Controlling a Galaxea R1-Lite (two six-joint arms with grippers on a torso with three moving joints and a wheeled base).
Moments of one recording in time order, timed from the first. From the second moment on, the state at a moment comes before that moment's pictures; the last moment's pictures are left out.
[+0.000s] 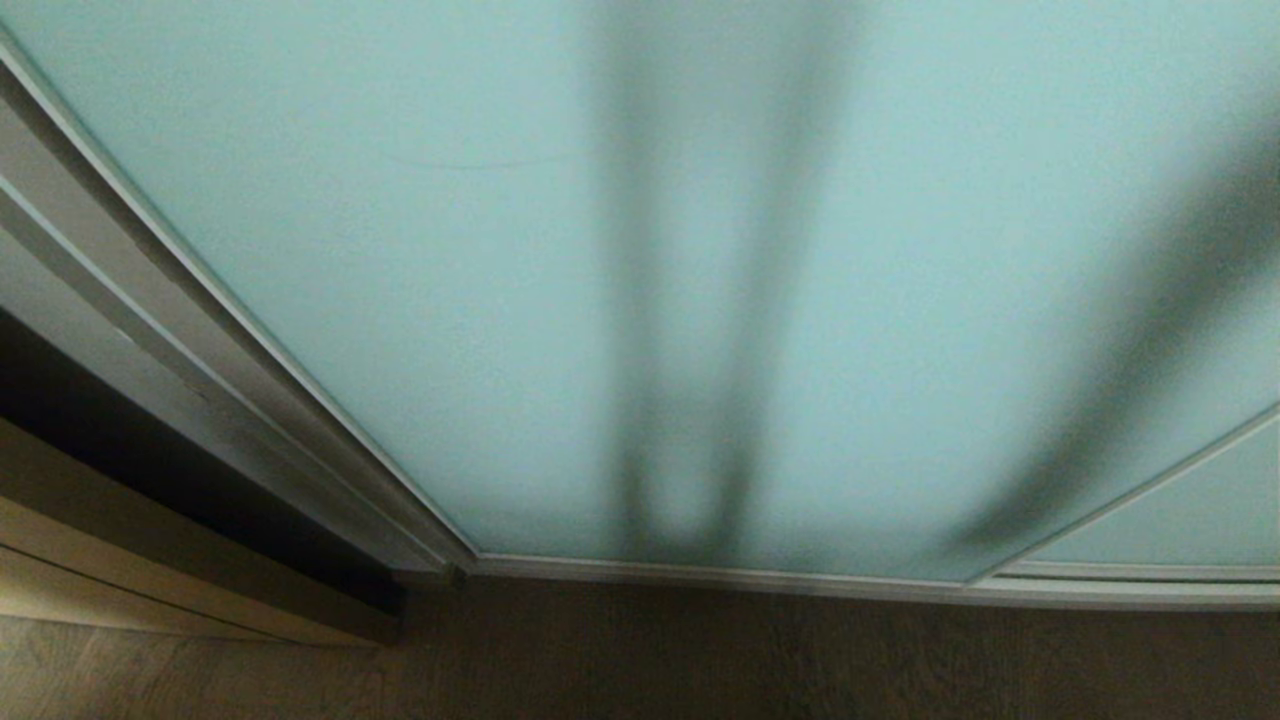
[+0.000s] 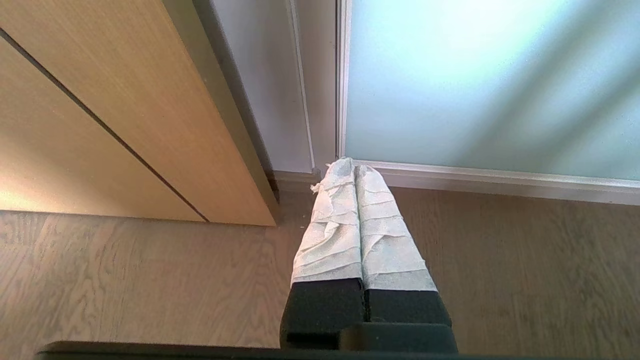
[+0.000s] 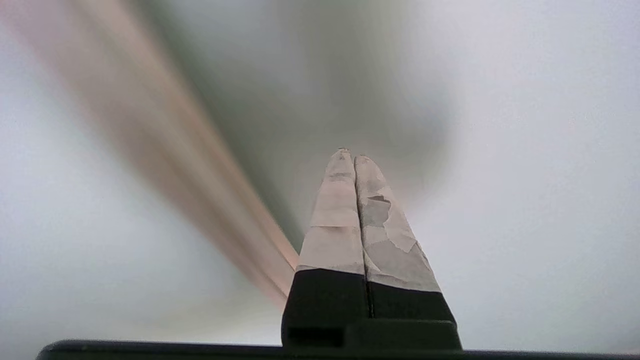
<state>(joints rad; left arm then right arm) 0.00 0.00 0.00 0.00 0.00 0.02 -1.25 1.23 -1.34 -0.46 0.94 0.79</state>
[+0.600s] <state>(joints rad) 0.00 0.00 0.00 0.00 0.00 0.02 -1.19 1.11 -1.55 -0.46 0.60 0.74</state>
